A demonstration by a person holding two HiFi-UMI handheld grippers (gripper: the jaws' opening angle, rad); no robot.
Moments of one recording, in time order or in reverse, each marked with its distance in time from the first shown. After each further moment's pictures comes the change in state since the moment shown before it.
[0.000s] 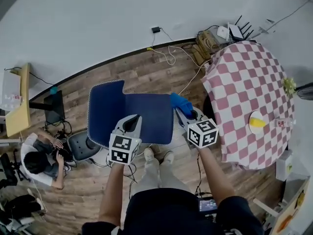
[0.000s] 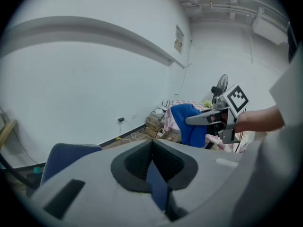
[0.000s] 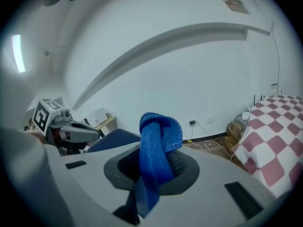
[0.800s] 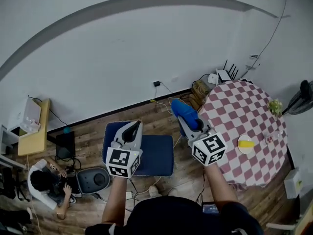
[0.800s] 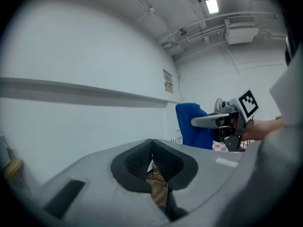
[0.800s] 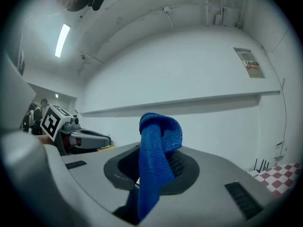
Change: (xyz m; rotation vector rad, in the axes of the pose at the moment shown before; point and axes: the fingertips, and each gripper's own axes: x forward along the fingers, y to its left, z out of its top) left arm -0.156 -0.058 0.205 0.168 -0.479 0.086; right arm -0.172 0.109 0.219 -0.319 -0.461 0.017
